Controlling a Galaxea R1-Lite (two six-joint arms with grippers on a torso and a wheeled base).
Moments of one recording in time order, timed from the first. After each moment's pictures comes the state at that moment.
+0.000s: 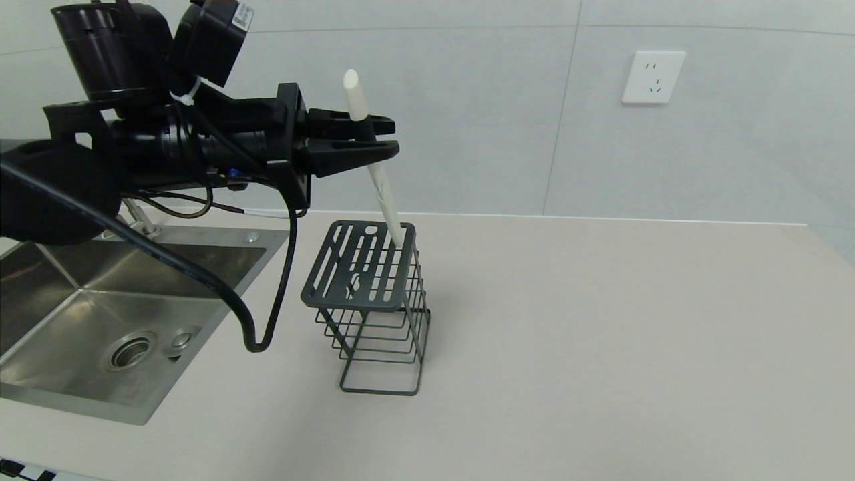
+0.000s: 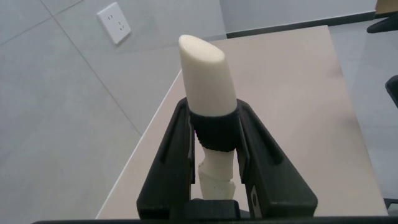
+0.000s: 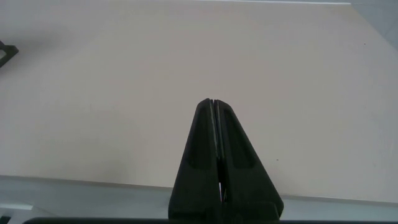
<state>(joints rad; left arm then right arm) -0.26 1.74 -1.40 -0.35 -1.08 0.43 0.00 0.00 0.00 0.00 -0.02 -0.01</state>
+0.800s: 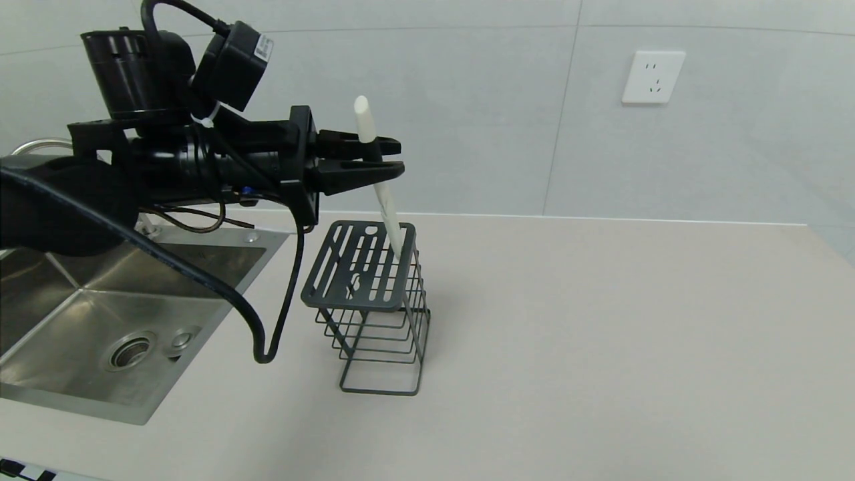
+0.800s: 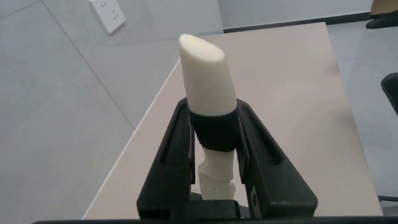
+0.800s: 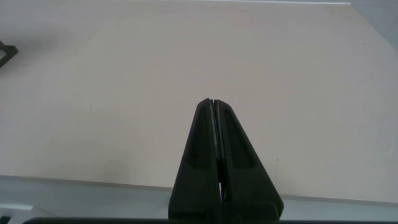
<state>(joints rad) -0.26 1.76 -1.36 -0.35 -1.08 0.45 0.00 0.00 0.00 0.00 -0.02 -0.01</state>
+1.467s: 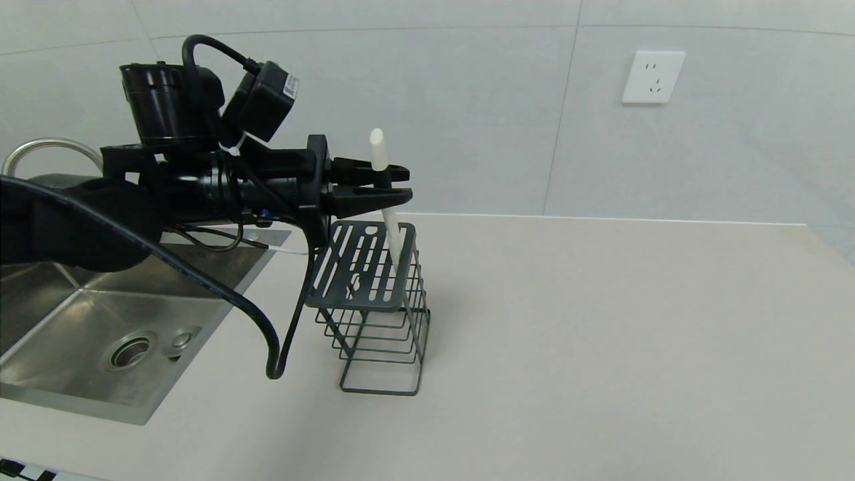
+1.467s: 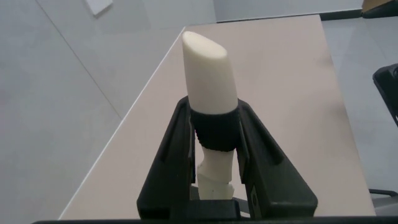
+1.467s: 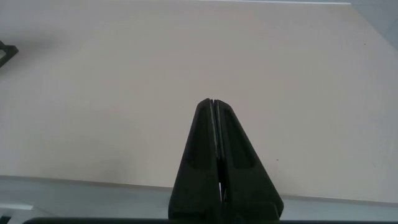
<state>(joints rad) -0.27 1.78 -1.31 -0.35 -1.07 0.46 0.00 0.00 0.00 0.00 -0.02 -0.01</state>
